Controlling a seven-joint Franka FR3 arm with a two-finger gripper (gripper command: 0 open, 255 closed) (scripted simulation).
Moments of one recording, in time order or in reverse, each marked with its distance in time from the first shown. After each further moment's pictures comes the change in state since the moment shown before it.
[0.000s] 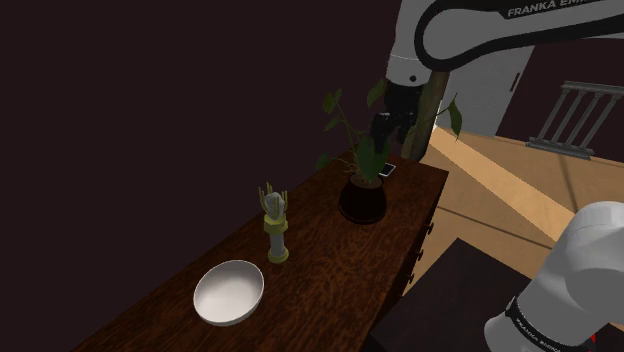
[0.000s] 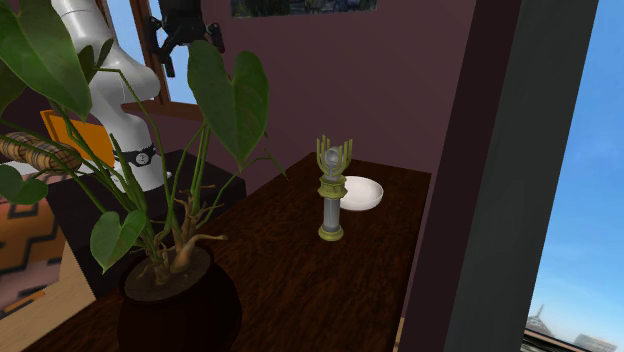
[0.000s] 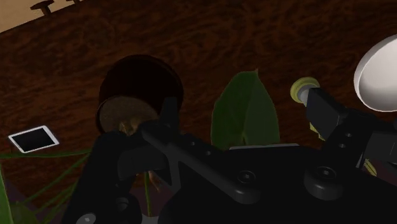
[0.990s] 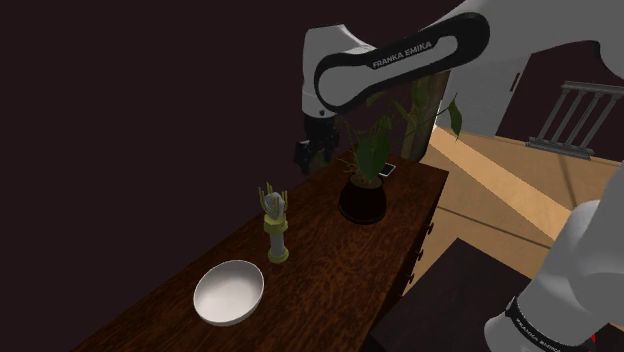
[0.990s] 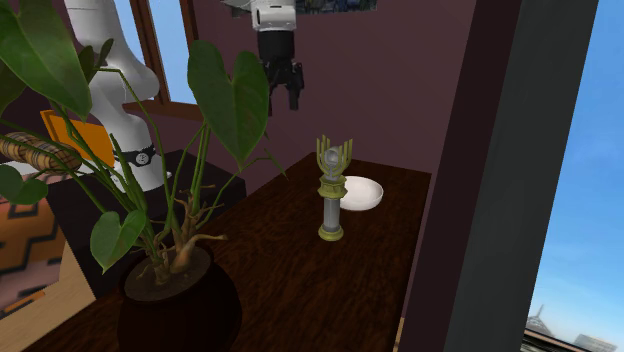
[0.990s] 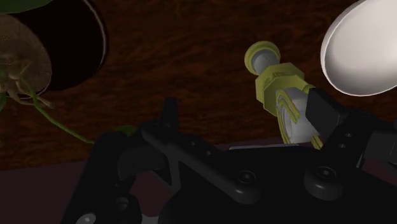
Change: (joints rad) arm 0.080 0.523 0.114 0.334 -0.034 0.181 0.075
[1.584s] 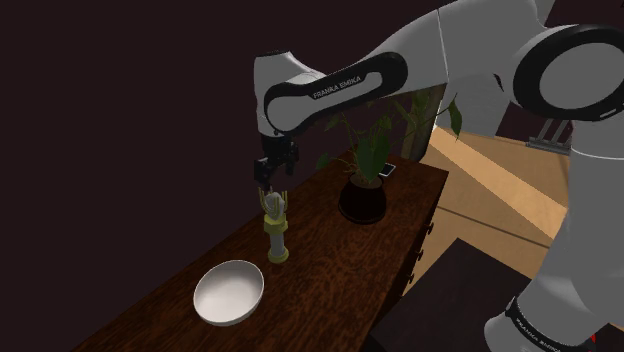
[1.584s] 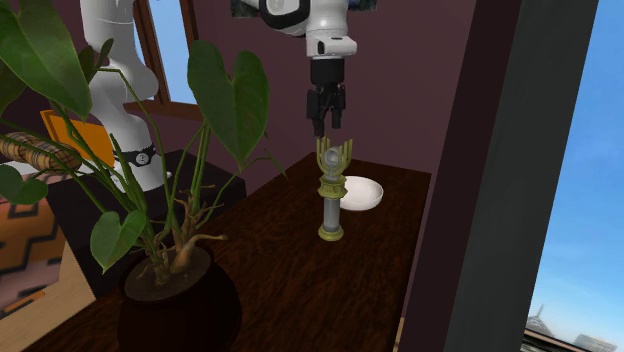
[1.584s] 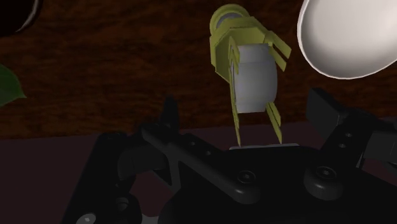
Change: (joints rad) arm 0.072 0.338 0.034 0.327 -0.070 -0.002 0.040
